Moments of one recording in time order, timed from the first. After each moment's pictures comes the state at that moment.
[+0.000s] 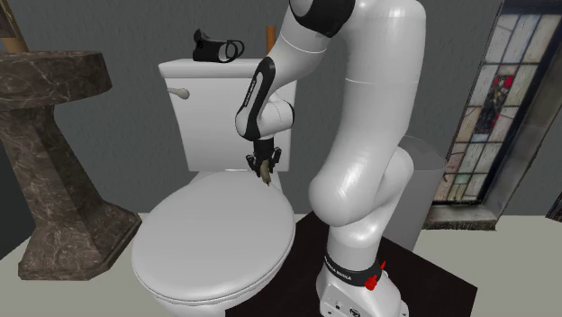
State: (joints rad) arm -0.11 0.03 -0.16 -2.56 -0.08 2.67 0.06
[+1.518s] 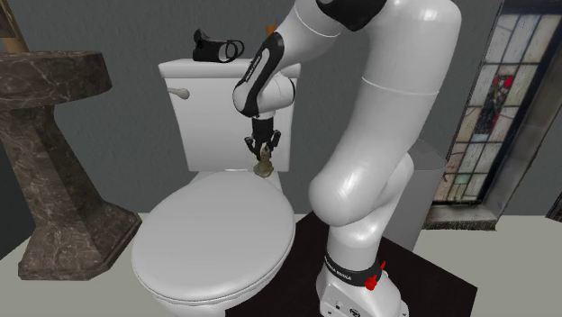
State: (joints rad) arm -0.11 -0.14 -0.16 -2.51 -0.10 2.46 0.07
